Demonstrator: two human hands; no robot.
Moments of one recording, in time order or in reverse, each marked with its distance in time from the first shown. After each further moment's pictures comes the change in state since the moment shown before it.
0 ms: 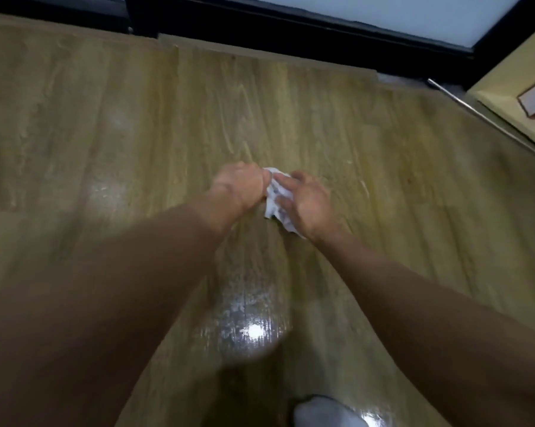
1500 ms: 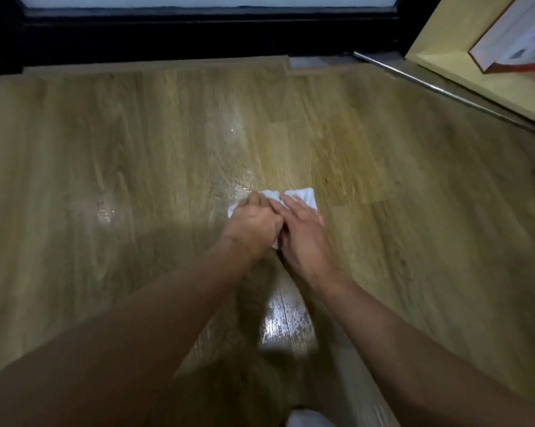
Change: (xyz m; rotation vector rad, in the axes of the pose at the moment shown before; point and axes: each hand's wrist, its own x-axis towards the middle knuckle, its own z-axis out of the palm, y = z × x) left_hand 0.094 0.208 -0.005 0.178 0.046 0.132; right_hand -0.057 0.187 -0.033 0.224 0.125 0.045
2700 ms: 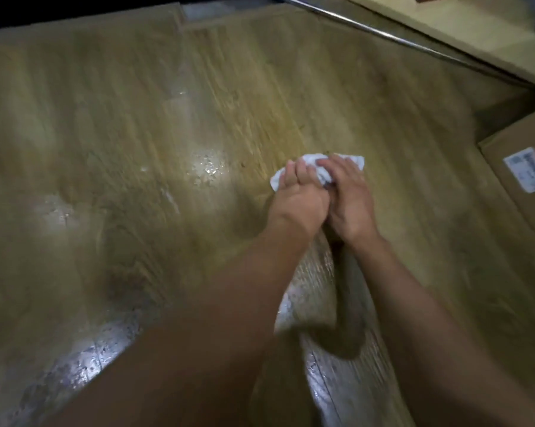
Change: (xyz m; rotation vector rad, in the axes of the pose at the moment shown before) left_hand 0.114 0.170 -0.037 -0.286 -0.174 0.121; right_hand -0.015 0.188 -0.081 0.084 0.226 0.188
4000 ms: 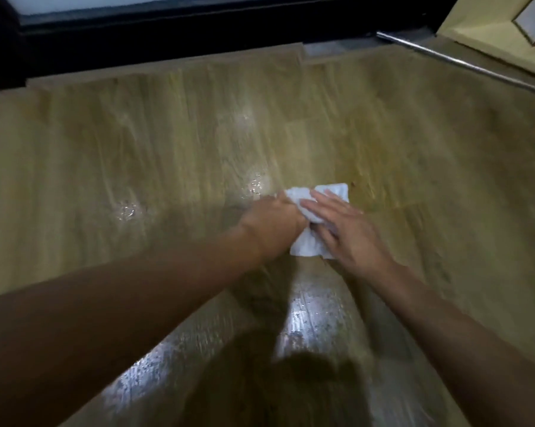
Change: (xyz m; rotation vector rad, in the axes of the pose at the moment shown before) left_hand -0.097 -0.197 -0.003 0.126 0.208 0.191; right_hand -0.006 -0.158 0.070 -0.041 -0.308 -0.301
